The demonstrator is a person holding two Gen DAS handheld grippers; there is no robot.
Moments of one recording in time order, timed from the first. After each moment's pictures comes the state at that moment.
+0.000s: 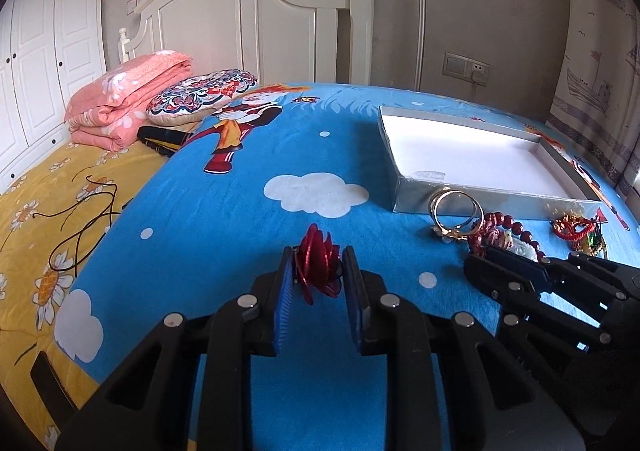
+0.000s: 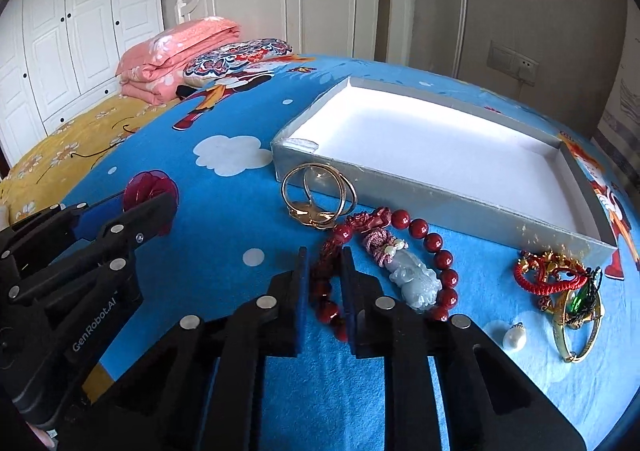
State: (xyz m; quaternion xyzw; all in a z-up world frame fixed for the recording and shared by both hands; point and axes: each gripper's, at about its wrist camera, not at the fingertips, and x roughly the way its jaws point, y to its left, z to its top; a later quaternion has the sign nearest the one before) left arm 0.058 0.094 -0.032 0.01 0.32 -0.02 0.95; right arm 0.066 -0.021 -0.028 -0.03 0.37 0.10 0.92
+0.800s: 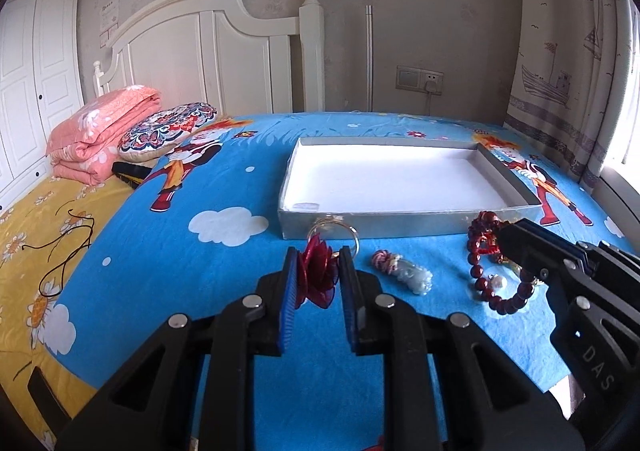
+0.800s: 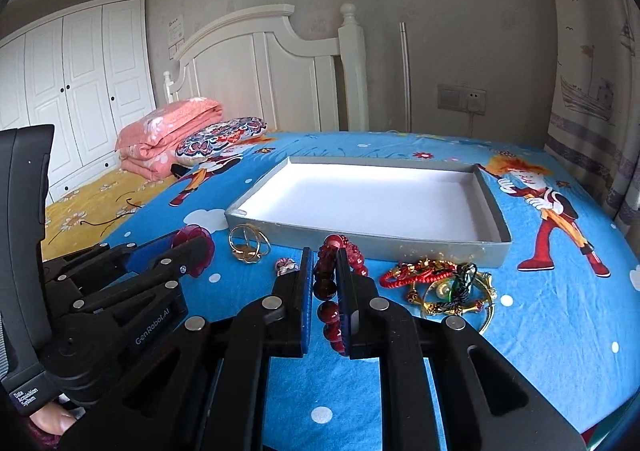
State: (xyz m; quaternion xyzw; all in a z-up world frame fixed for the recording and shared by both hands) left arm 0.026 0.005 -0.002 0.04 0.28 -0.07 0.96; right arm -0.002 -0.116 0.016 0.04 0.25 0.08 0.96
